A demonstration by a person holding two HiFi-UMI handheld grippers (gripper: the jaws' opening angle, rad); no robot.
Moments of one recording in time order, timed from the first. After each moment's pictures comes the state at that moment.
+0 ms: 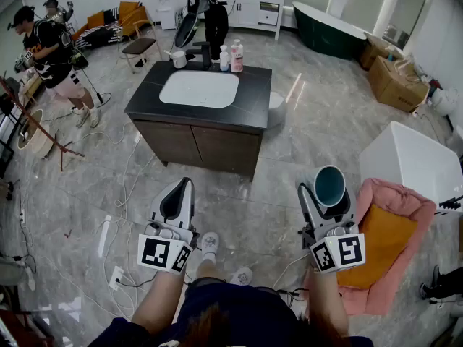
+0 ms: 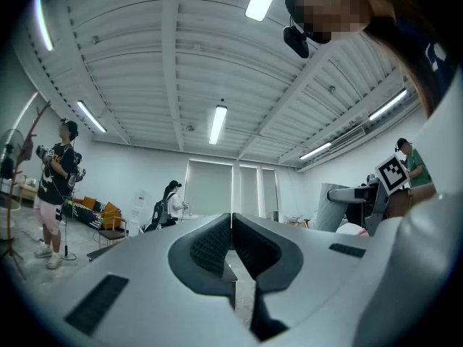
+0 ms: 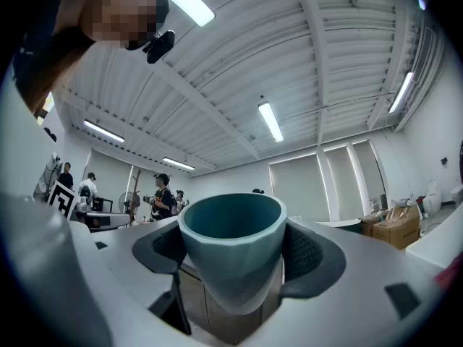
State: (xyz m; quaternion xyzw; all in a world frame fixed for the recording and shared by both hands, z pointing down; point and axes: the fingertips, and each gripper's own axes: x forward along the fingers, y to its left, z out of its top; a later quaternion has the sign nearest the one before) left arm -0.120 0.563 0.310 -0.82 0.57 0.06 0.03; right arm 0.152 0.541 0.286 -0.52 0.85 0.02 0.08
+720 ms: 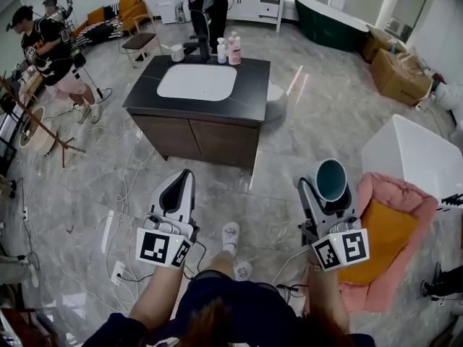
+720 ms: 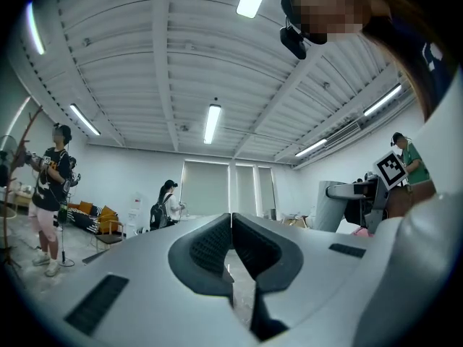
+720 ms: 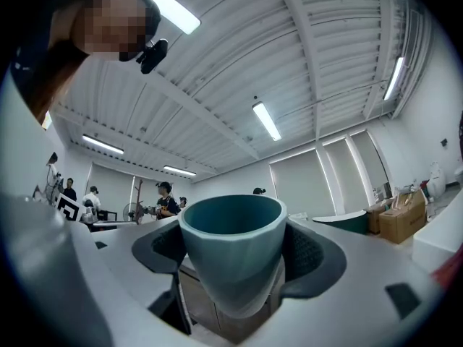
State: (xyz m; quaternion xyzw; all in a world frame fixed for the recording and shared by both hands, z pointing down) left arm -0.085 0.553 0.306 -0.83 0.56 0.05 0.04; right arm 0.177 0.537 0.286 -0.51 0.85 -0.01 0.11
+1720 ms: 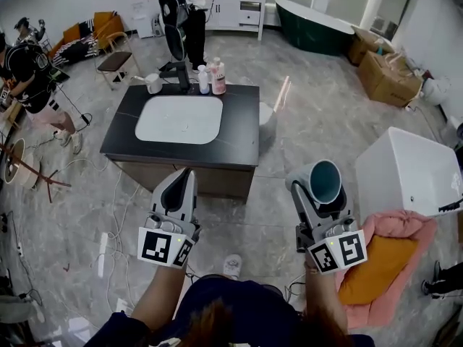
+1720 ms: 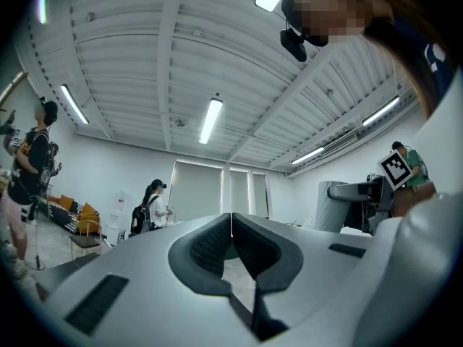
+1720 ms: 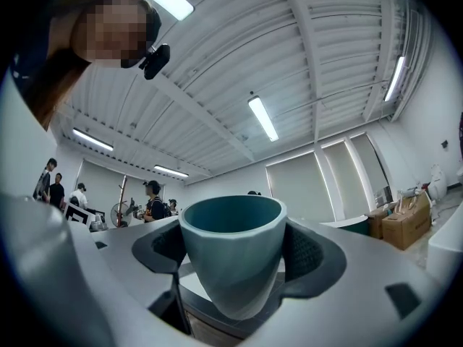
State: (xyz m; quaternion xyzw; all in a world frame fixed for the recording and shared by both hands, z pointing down) left arm -0.098 0.287 0.291 -0.85 0.52 0.08 0.05; right arm 0.142 0.304 0.264 -0.53 0.84 0.00 0.12
